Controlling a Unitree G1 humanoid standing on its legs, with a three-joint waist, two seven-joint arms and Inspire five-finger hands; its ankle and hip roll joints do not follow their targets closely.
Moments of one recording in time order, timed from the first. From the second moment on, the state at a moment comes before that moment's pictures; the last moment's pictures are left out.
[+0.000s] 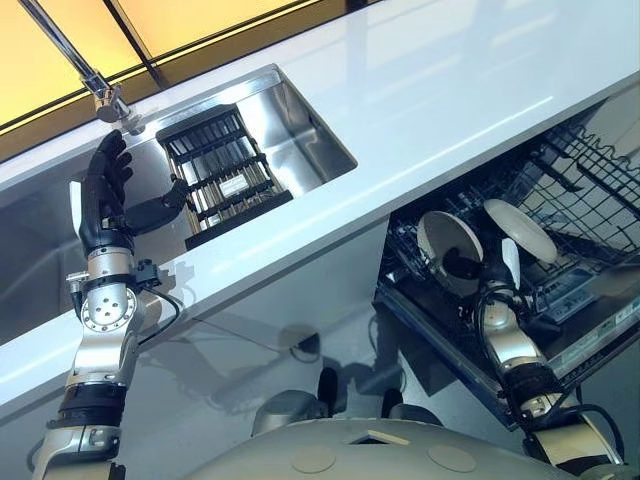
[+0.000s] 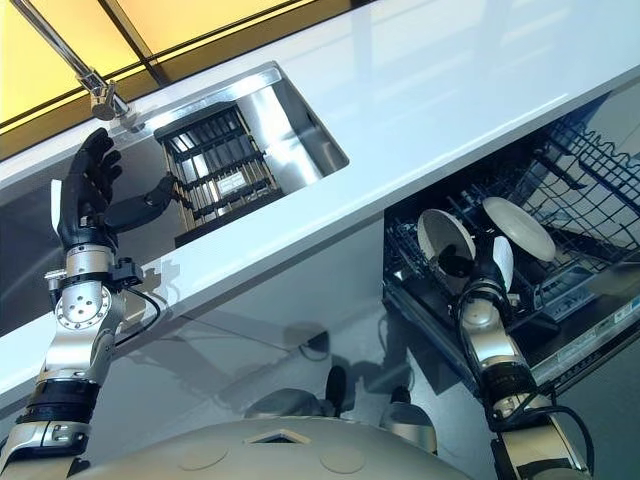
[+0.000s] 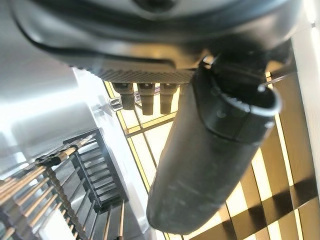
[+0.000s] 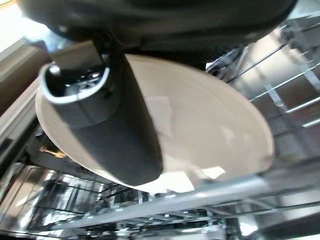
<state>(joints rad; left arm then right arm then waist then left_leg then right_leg) 0.01 0.54 0.11 0.14 -0.32 -0.28 0.26 -0.16 -0.45 0.13 0.55 -0.02 0.06 -0.42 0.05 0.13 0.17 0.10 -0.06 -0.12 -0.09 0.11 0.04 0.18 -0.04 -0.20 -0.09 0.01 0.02</state>
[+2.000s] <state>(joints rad) -0.11 0.53 0.05 0.27 -0.43 -0.26 0.19 -0.18 -0.61 -0.16 0.71 0.33 -0.13 -0.36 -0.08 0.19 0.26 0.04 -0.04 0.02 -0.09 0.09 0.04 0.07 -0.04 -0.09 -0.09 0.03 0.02</state>
